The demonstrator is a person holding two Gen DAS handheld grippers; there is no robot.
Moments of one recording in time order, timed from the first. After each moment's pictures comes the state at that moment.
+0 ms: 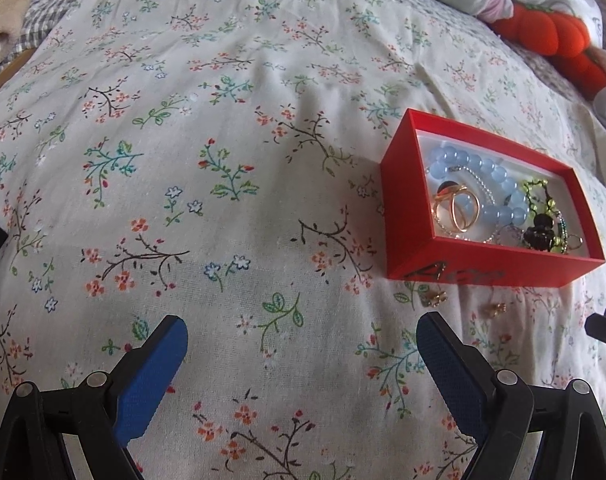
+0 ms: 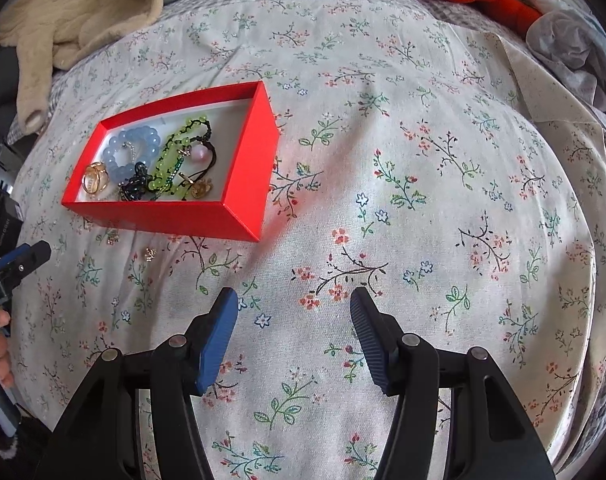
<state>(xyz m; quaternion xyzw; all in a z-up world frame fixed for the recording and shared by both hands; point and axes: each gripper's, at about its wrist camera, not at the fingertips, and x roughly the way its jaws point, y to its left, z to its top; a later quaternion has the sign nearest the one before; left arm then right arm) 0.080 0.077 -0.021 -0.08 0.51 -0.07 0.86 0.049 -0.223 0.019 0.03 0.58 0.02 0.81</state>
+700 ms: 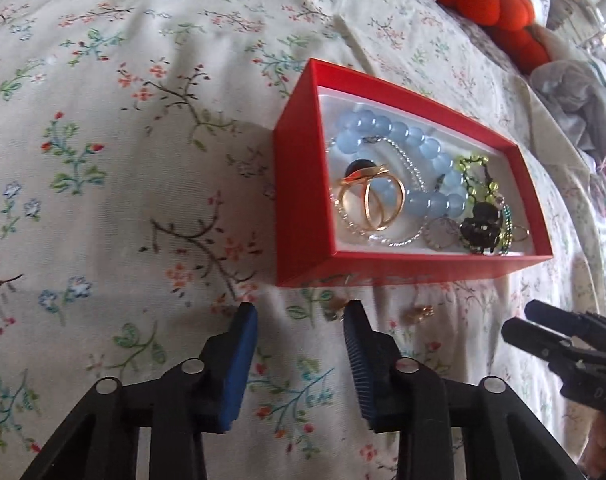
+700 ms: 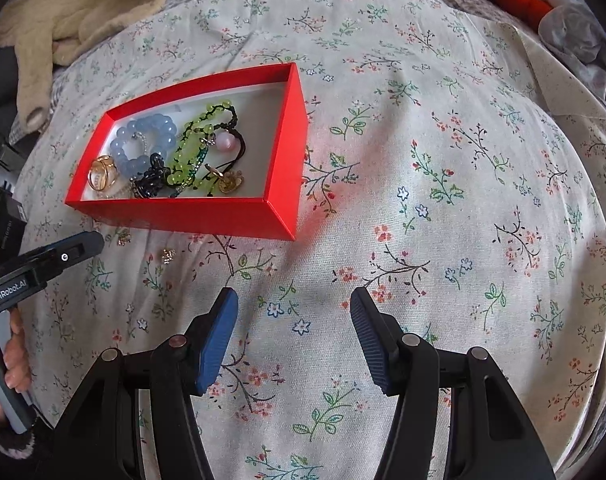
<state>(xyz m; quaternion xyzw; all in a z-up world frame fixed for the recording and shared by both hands) 0.116 0.038 -0.044 -0.13 0.55 -0.20 0.80 0.061 -0.201 0.008 0.04 0.60 0.03 0.80</state>
